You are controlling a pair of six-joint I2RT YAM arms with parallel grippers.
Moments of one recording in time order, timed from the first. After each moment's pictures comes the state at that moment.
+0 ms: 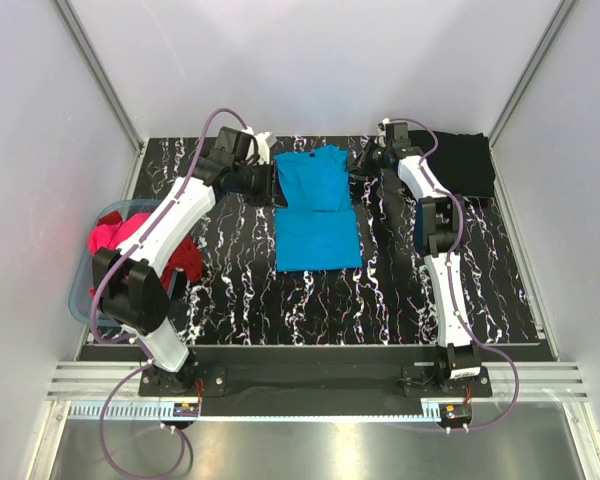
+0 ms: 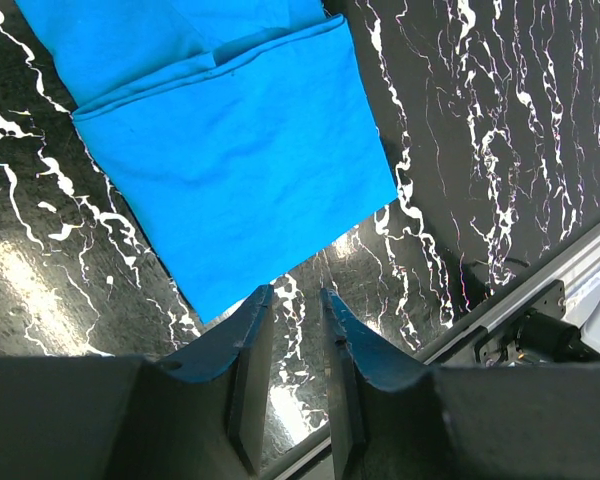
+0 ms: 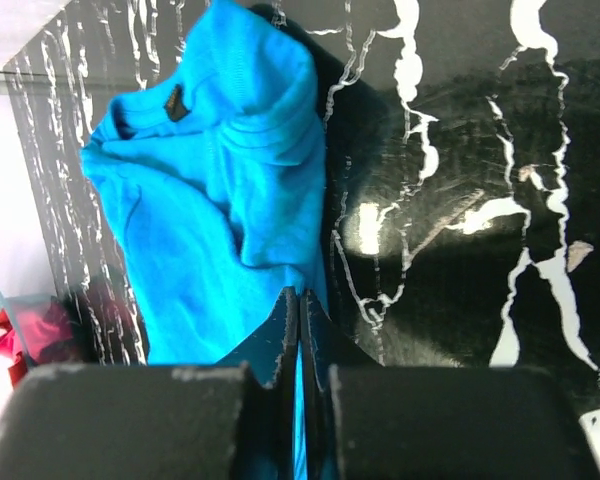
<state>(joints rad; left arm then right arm) -0.39 1.67 1.58 -0.75 0.40 -0.34 0.14 2.75 2.45 -0.43 -0.54 0.64</state>
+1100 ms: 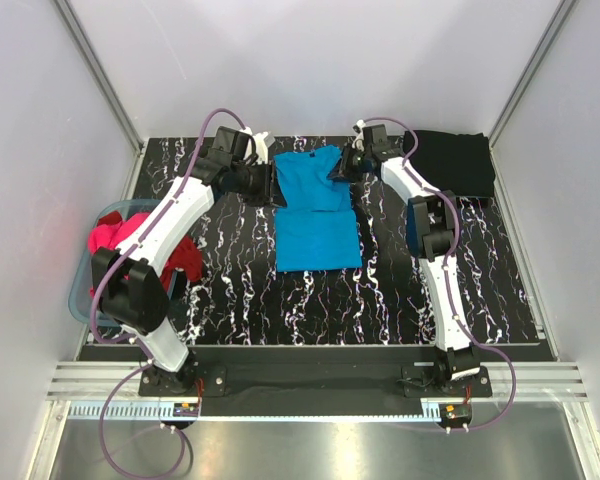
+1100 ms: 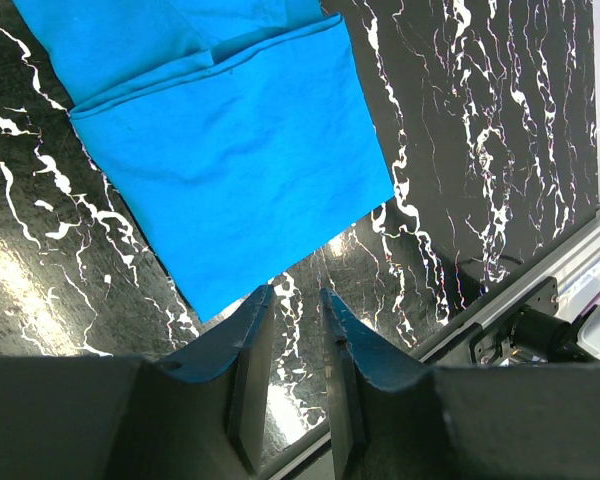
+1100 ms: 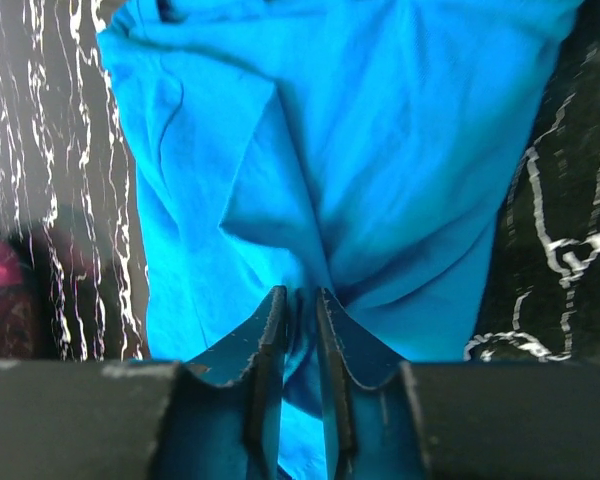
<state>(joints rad) -0.38 1.67 1.58 -0.75 0.42 -0.34 0.25 2.60 2.24 -0.38 -0.48 0.52</state>
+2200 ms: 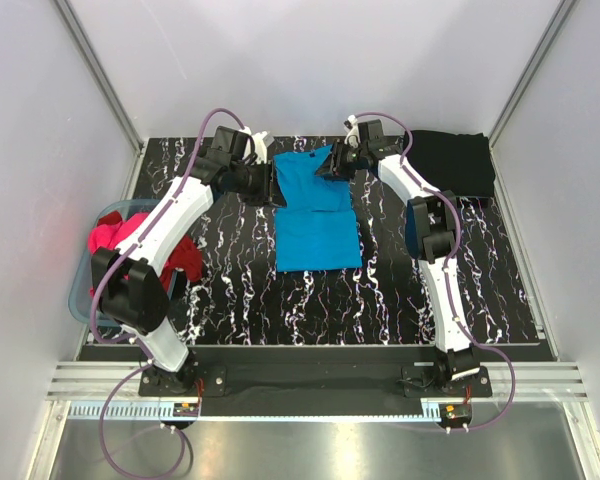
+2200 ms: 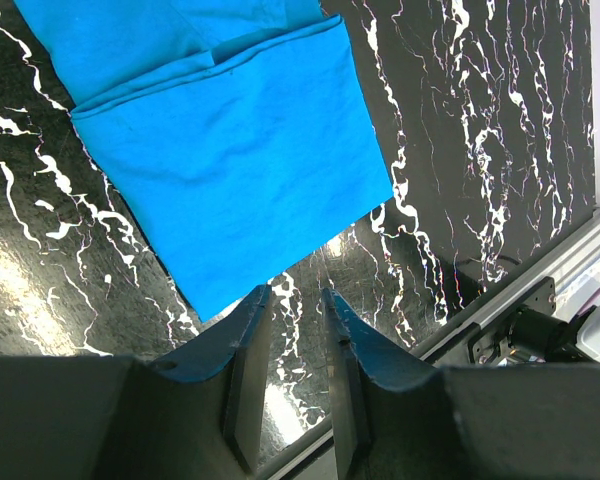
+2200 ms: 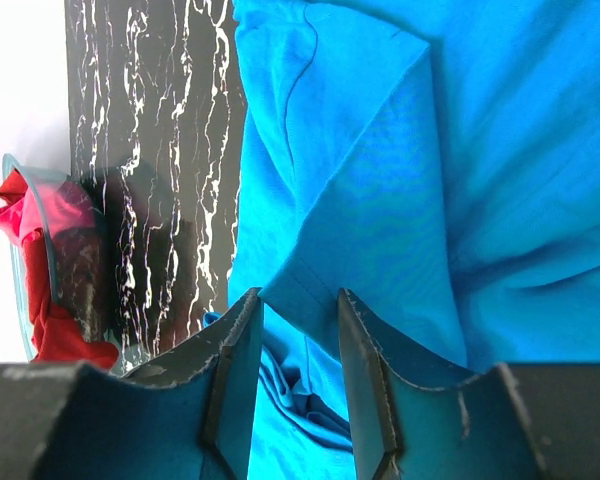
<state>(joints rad) -0.37 1.67 1.58 -0.75 0.43 -0.34 0.28 2.55 2.22 -0.38 -0.61 0.54</state>
